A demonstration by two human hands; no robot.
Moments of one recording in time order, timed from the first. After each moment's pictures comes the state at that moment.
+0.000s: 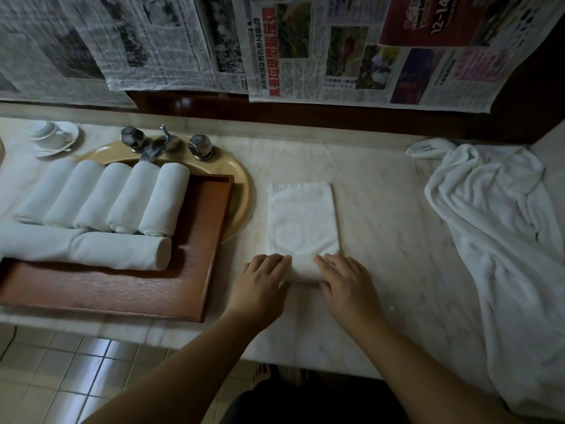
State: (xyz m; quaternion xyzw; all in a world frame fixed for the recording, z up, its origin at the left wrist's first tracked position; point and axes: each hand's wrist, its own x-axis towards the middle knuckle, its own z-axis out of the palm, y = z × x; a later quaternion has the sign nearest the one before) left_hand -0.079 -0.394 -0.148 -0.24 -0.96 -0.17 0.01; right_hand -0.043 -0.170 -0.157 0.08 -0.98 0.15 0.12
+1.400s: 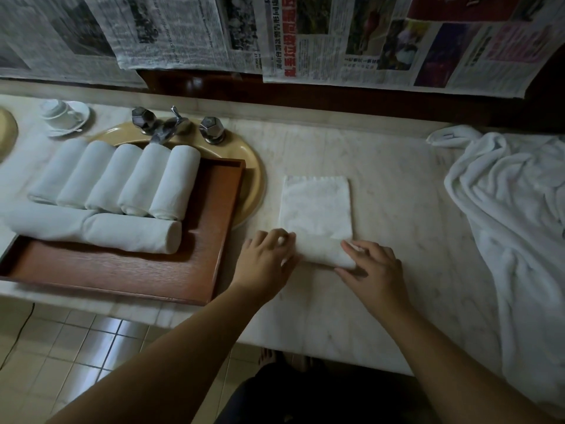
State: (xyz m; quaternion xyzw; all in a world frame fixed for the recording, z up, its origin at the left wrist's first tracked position) left_hand -0.103 -0.402 -0.154 -0.23 -0.96 -0.16 0.09; right_hand -0.047 -0.138 -0.169 0.01 -0.96 0.25 0.15
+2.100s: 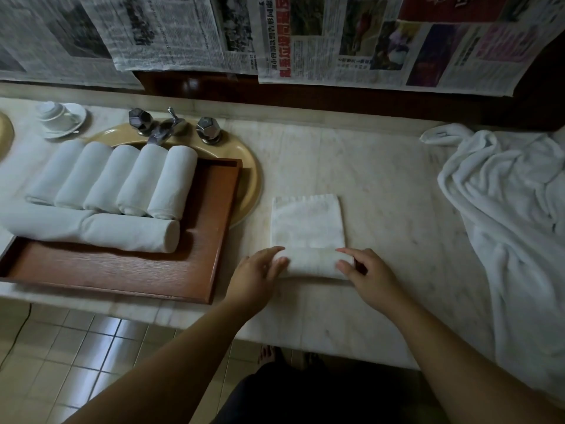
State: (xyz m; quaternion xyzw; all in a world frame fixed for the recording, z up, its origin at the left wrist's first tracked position) left_hand -0.073 -0.414 -0.152 -0.06 -0.92 -0.37 -0.10; right_hand -0.047 -0.136 -0.160 -0.09 -0.87 0.48 -0.09
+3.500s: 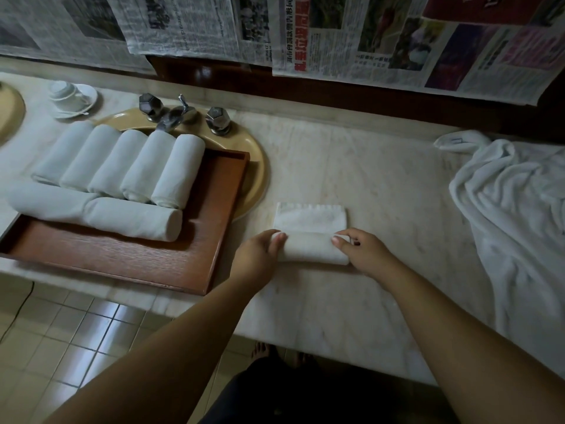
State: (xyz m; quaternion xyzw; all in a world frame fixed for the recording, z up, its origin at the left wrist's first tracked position) left_hand -0.100 -0.395 -0.135 0.06 -0.91 -0.41 -0.09; right_hand -0.108 -0.144 -0.135 -0.14 -0.86 0.47 -0.17
